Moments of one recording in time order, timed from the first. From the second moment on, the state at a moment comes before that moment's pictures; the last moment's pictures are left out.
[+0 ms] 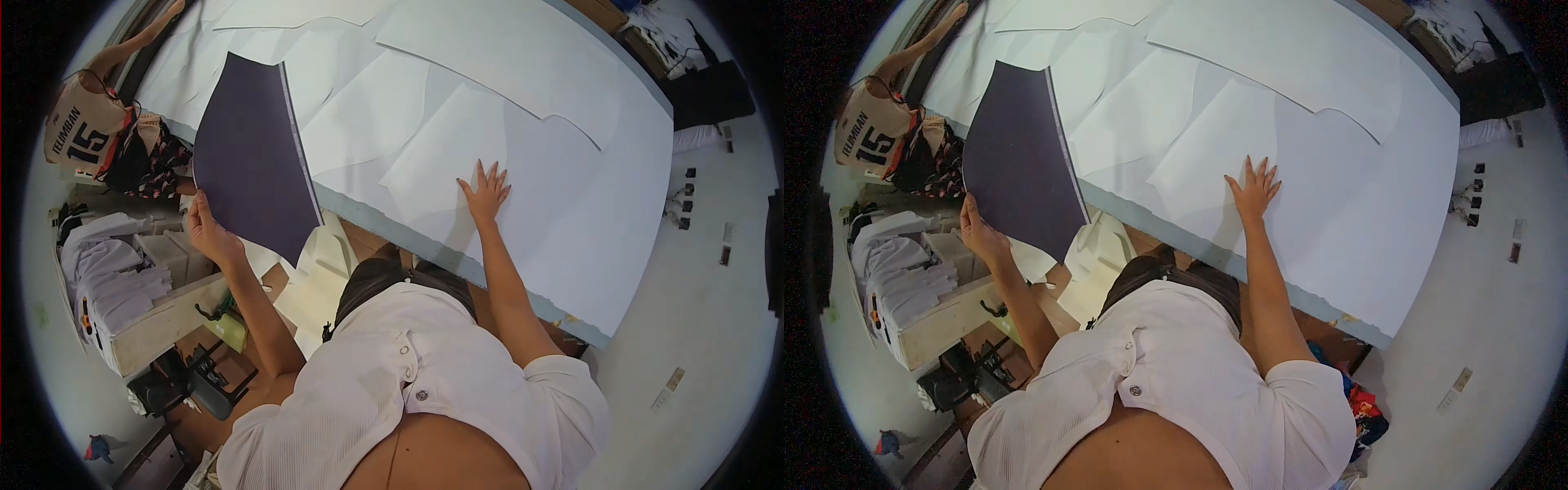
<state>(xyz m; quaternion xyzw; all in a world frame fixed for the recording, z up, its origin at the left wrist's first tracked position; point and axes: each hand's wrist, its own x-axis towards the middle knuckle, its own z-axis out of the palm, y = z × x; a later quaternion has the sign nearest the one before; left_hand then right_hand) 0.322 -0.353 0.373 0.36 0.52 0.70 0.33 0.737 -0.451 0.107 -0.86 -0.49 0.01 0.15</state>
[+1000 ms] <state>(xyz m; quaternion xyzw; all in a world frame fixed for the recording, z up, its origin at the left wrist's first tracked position) 0.351 -0.341 0.397 0.43 0.56 0.67 0.22 0.715 -0.427 0.127 -0.85 -0.46 -0.03 0.23</state>
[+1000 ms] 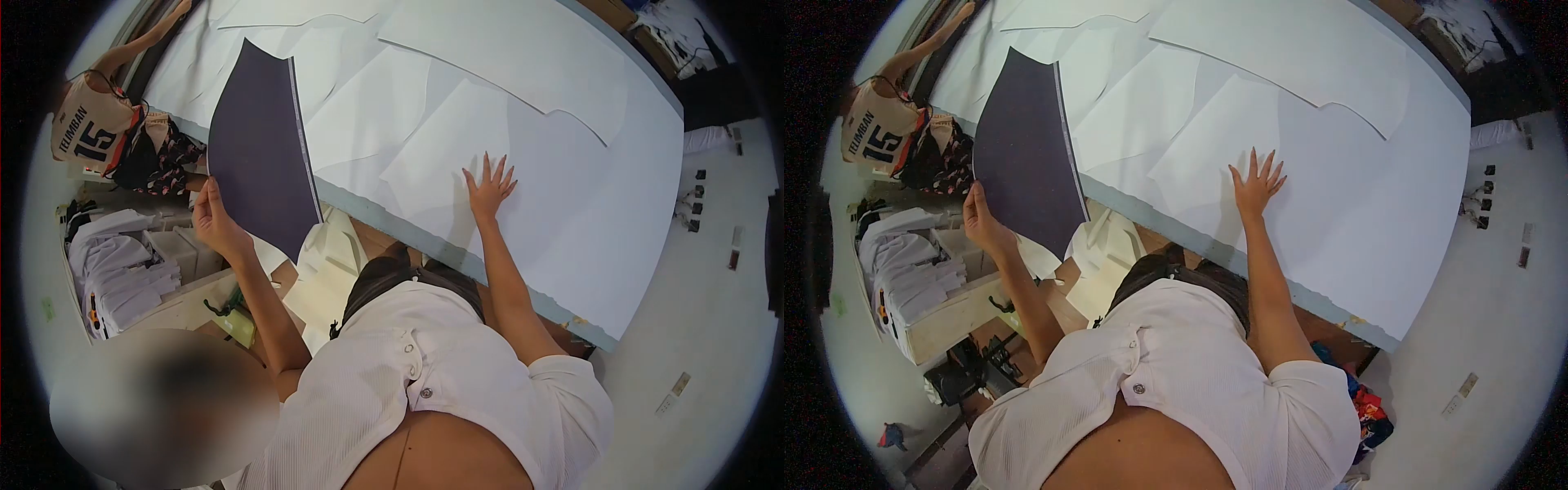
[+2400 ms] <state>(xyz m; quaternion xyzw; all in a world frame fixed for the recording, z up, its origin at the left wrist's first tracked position) 0.882 -1.068 0.376 -0.64 0.69 -0.02 -0.36 0.719 -1.186 0.377 -0.58 0.48 -0.40 0.53</state>
